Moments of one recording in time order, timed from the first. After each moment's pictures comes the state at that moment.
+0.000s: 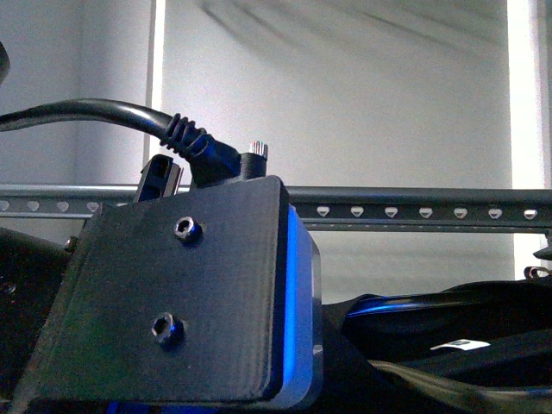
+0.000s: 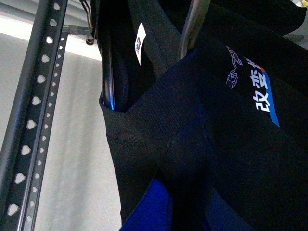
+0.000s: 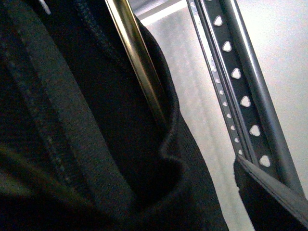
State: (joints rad) left arm -0.40 1.21 0.86 0.09 0.51 1.42; right arm -0.15 1.32 0.79 0.47 -0.71 -1.23
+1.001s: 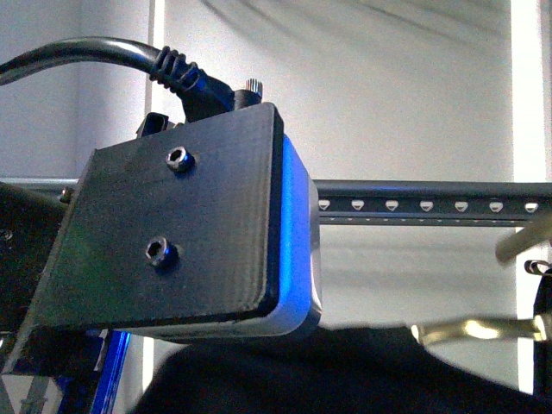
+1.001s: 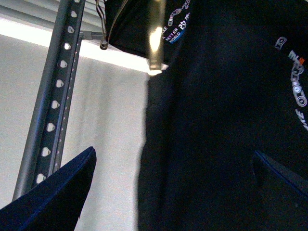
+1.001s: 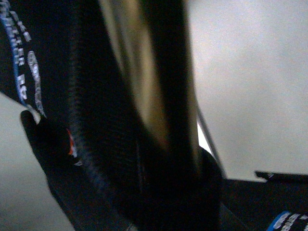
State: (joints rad) left arm -0.40 1.20 0.88 0.10 0.52 1.43; right arm -0.32 1.41 0.94 -0.33 -0.71 -1.35
